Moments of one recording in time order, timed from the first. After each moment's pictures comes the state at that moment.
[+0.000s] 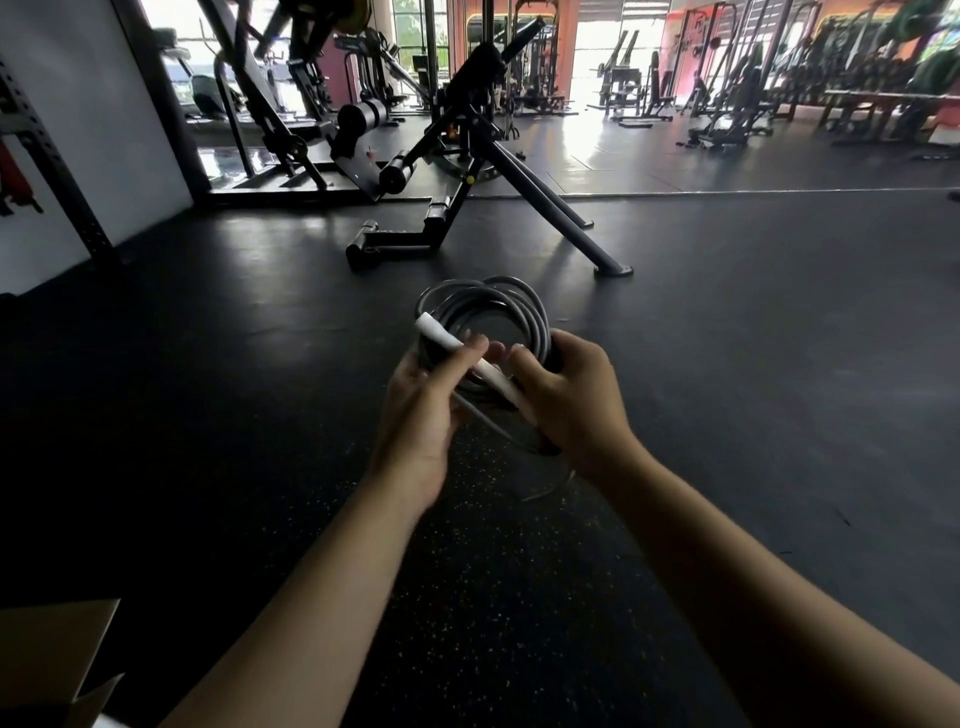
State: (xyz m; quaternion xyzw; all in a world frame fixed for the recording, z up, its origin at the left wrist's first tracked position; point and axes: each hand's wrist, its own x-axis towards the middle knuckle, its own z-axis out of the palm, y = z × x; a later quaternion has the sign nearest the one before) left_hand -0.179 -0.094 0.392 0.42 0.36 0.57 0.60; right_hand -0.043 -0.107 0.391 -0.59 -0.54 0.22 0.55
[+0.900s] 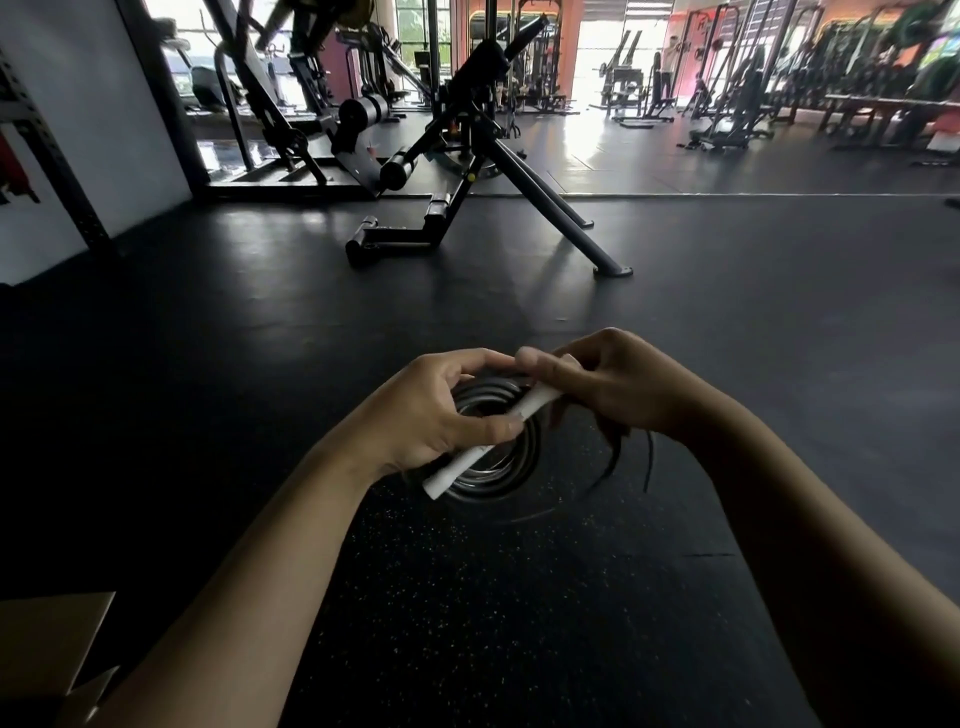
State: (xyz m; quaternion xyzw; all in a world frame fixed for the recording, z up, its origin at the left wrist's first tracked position) left_hand -0.218 -0.096 0.416 0.78 0.36 0.28 0.44; right_hand 0.005 -0.131 0.443 -0.58 -0.70 0.29 0.30
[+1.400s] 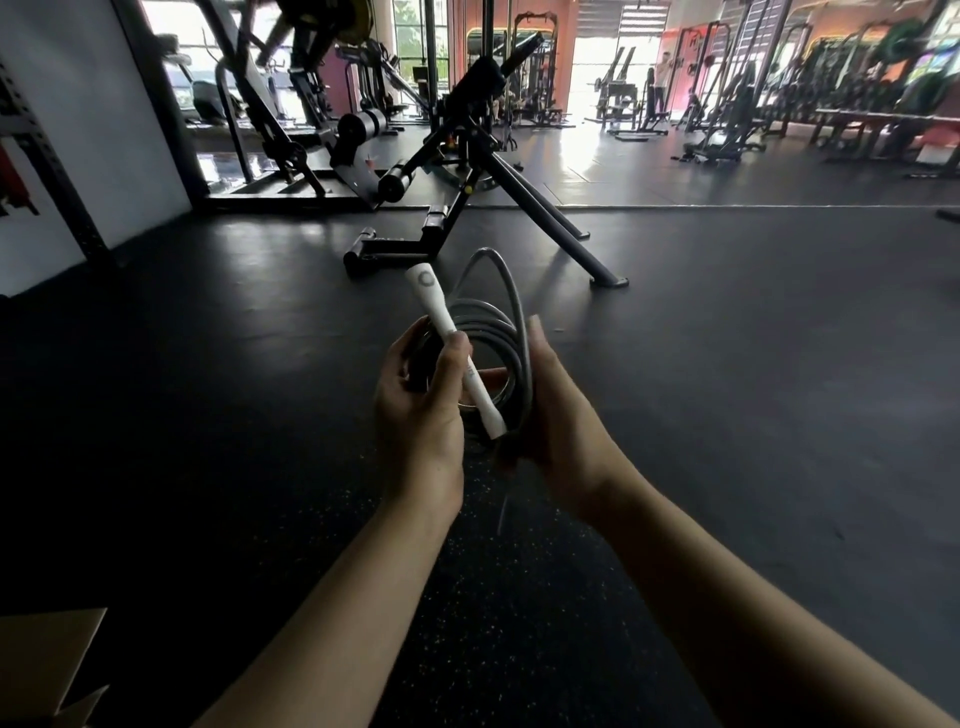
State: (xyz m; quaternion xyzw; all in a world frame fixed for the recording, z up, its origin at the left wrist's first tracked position) left_hand -0.165 -0.106 0.398 0.40 0.38 0.70 0.46; right_hand -0.050 -0.133 0.407 -0.42 -0.52 0.55 0.50
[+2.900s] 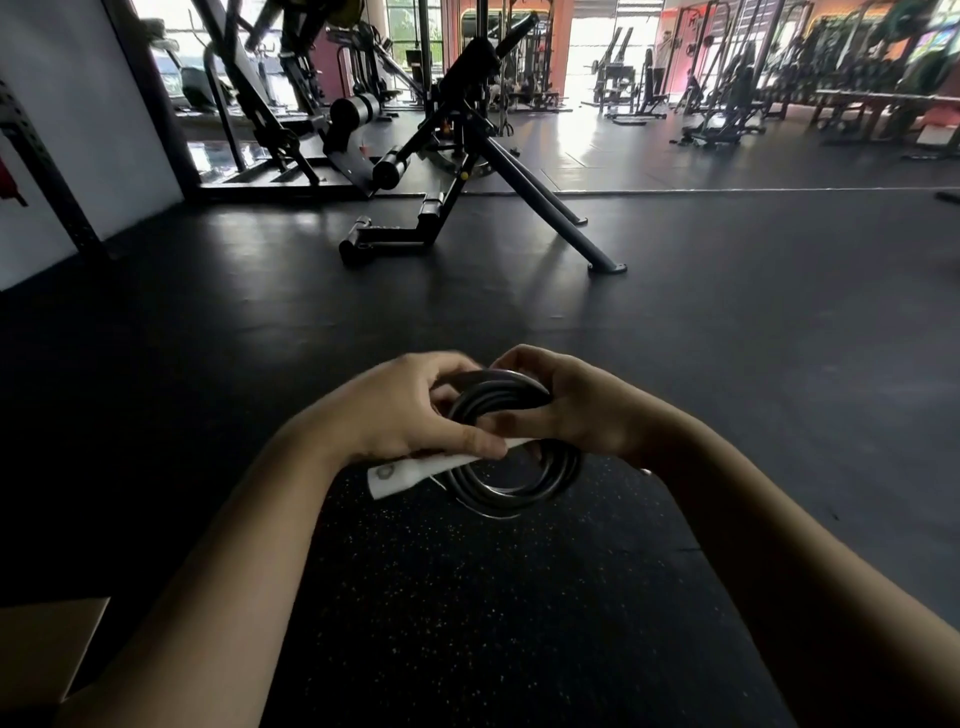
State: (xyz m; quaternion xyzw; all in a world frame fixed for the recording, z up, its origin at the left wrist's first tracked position) left_hand -0.230 -0.095 0.438 0.83 0.43 0.14 0.34; right_hand -0.013 -0.123 0.414 -0.52 -0.70 0.39 0.31
